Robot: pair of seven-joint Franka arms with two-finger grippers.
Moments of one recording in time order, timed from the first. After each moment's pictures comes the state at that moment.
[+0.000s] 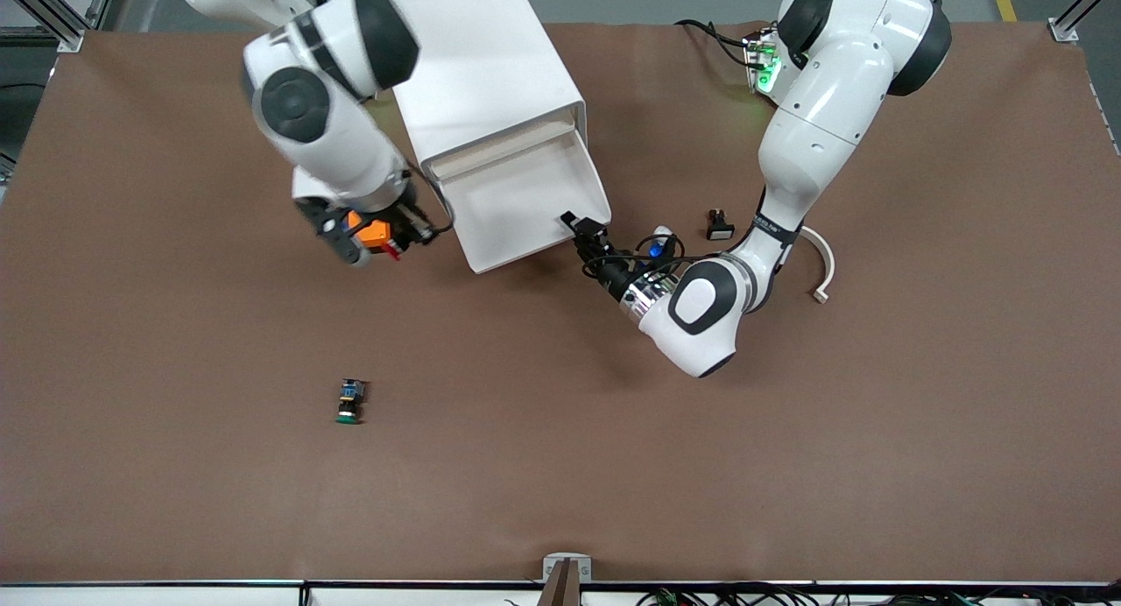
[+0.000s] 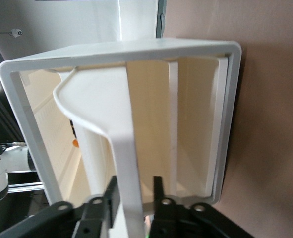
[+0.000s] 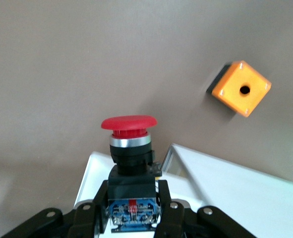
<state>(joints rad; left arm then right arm) -0.39 0.96 -0.16 -1.35 -1.11 1.46 -2.29 0.74 0.13 -0.14 -1.86 0.13 1.91 1.41</state>
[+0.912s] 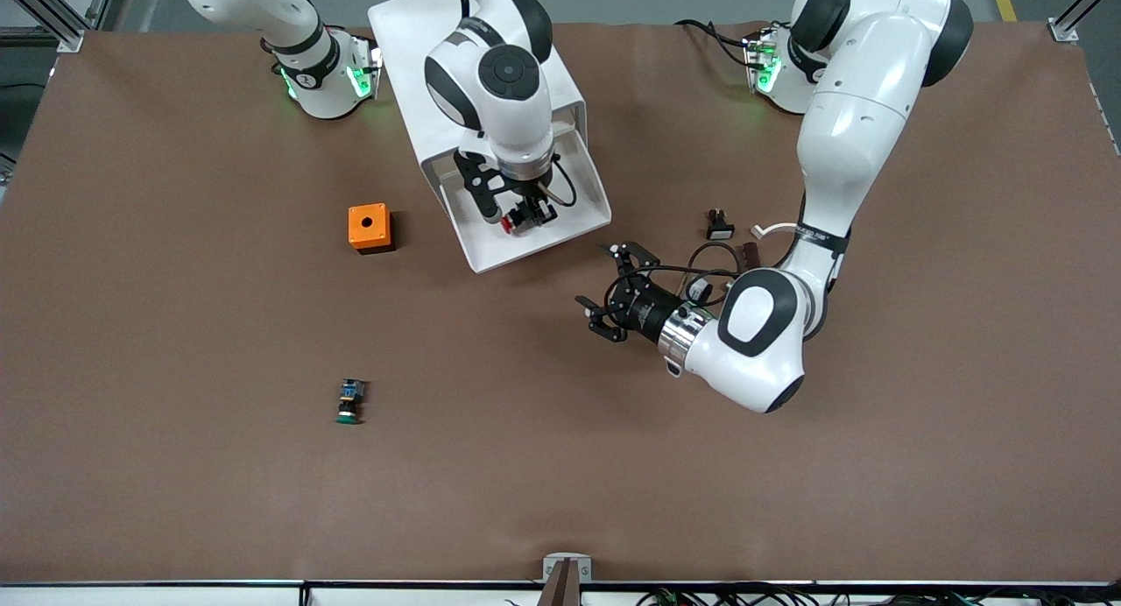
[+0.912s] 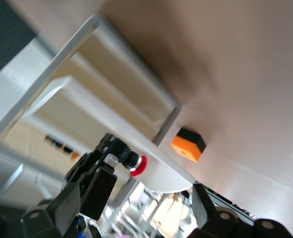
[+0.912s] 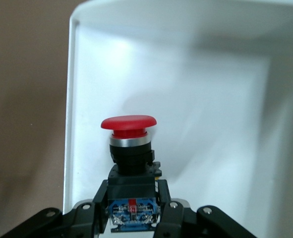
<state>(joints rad) -0.36 0.91 -0.08 -1.14 -0.99 1.53 -1.59 0.99 0.34 -0.14 -1.84 0.10 2.17 1.92</state>
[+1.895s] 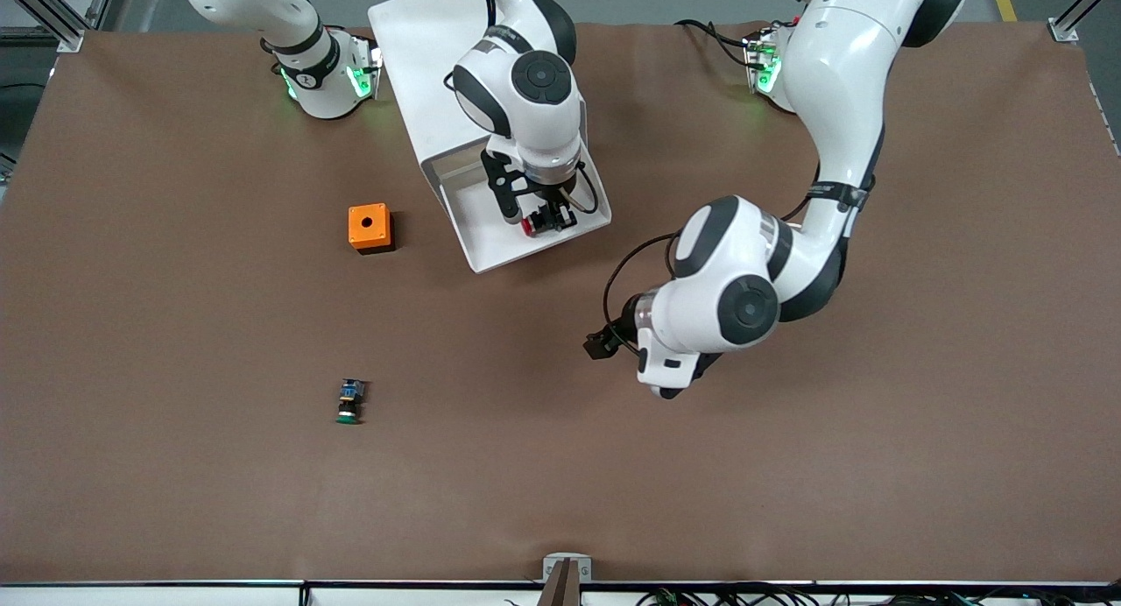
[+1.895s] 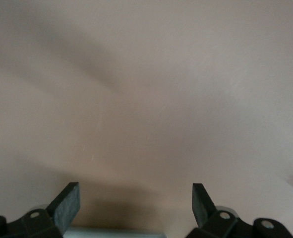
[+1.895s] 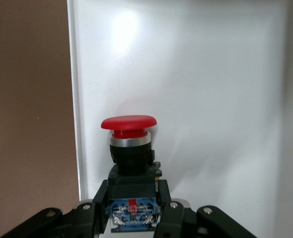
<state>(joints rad) -0.50 0.78 -0.08 -1.14 -0.27 1.92 -1.08 1.02 0.41 -0.14 -1.74 0.10 2.15 2.05</state>
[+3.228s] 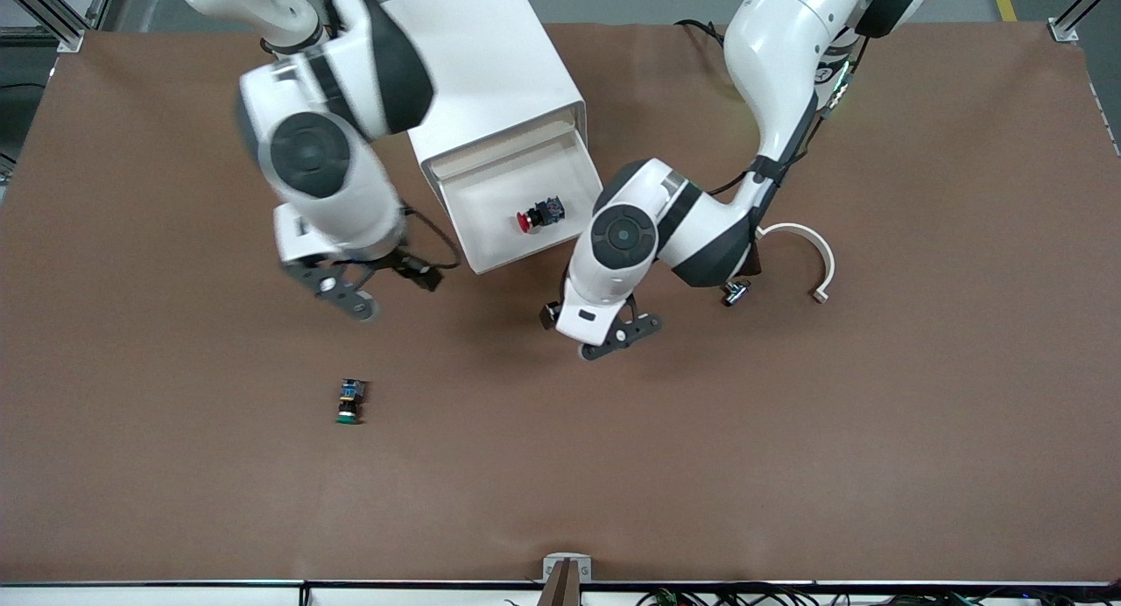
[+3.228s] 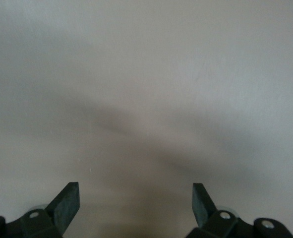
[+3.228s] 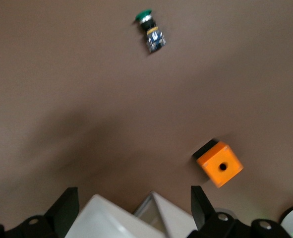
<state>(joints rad) -0.64 0.76 -0.10 -1.23 -0.08 2.00 -1.08 0.57 0.36 -0.19 -1.40 0.04 1.61 0.85</state>
